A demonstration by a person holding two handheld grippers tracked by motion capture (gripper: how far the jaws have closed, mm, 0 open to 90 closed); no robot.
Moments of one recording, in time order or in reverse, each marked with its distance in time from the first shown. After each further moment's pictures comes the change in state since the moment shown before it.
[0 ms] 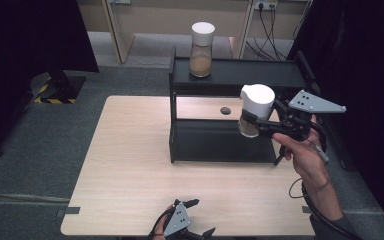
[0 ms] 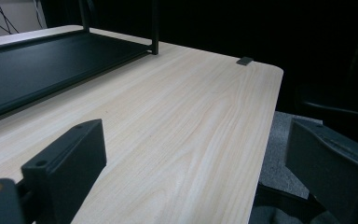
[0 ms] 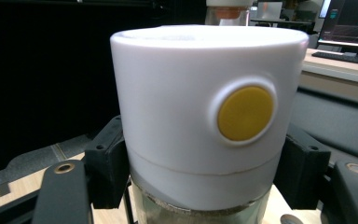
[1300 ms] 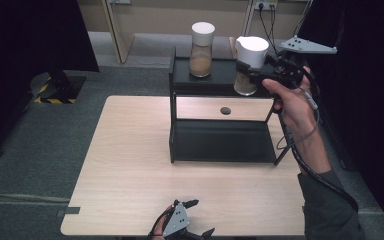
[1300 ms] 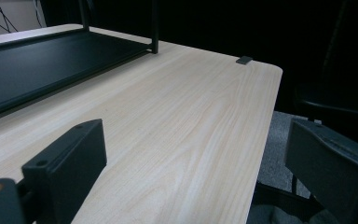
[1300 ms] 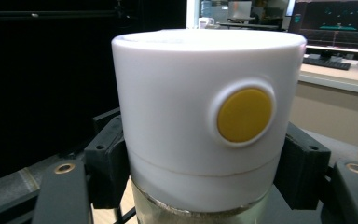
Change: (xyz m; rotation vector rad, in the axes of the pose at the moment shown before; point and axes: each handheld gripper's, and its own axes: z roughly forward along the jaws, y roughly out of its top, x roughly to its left) left arm 0.000 0.000 -0.002 0.002 -0.004 0.000; right arm -0.023 0.078 0.056 0.005 -0.114 0.039
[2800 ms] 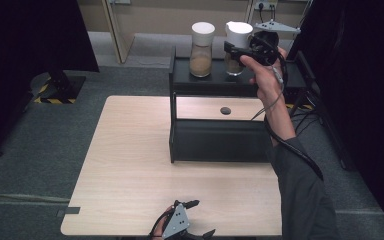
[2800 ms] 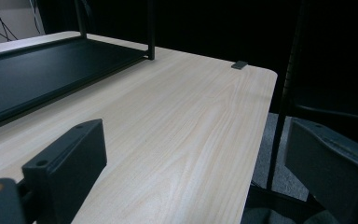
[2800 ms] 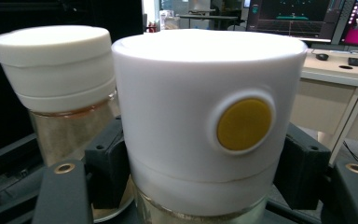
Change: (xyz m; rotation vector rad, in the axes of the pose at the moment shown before) left arm -0.002 0.002 -0.003 -0.016 -0.006 0.013; right arm -0.008 0.006 0.085 0.025 -0.161 0.040
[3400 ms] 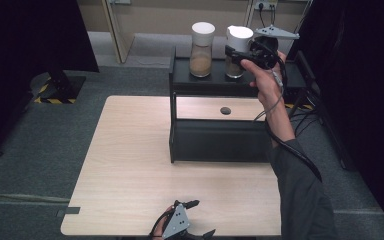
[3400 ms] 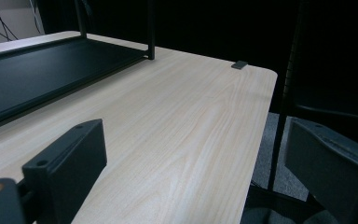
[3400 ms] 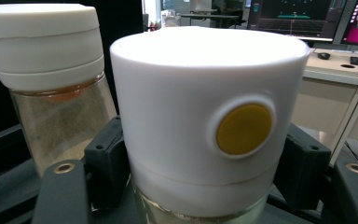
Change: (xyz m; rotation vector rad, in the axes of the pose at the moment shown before) left arm -0.001 0.000 0.000 -0.001 0.000 0.001; right arm -0.009 -0.012 0.003 -0.001 0.013 -0.004
